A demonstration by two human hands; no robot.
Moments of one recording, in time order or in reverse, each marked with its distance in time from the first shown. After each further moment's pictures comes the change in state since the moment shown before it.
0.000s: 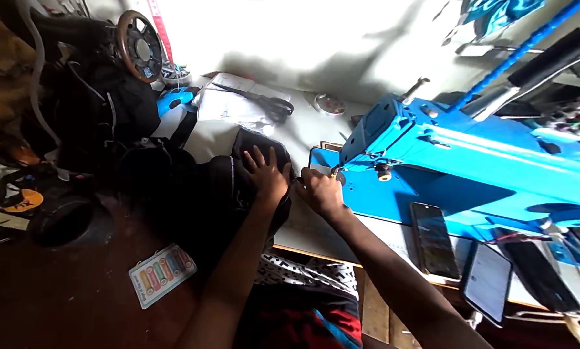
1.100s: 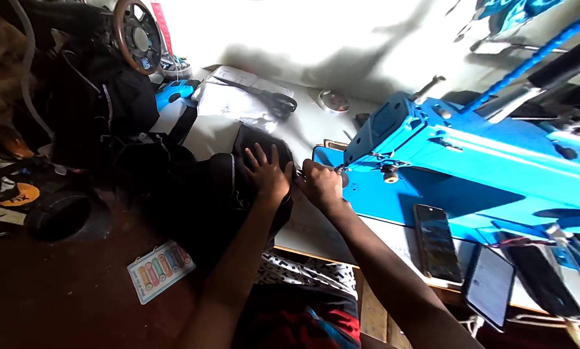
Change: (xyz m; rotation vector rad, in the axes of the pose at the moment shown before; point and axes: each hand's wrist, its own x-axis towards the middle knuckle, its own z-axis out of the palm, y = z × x) left_hand -0.001 -0.001 0.000 0.000 0.002 0.004; right_hand 0.014 -0.012 -0.007 0.008 -0.010 0.086
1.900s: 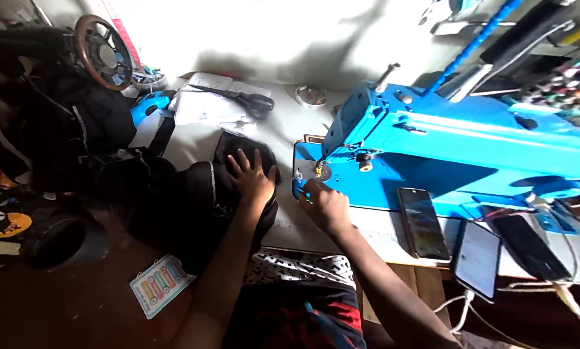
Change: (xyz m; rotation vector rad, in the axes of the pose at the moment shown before) left_hand -0.012 0.000 -0.003 0.069 -0.025 0.049; right_hand -0.064 0.042 0.011 0.167 0.154 -0.029
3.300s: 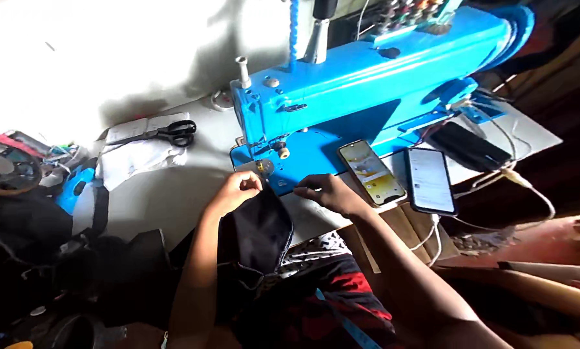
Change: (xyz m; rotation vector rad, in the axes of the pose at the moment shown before) left_hand 0.028 0.036 -0.002 -0.721 -0.630 0.839; right_hand -0.051 0.104 -0.031 0.841 -0.081 0.249
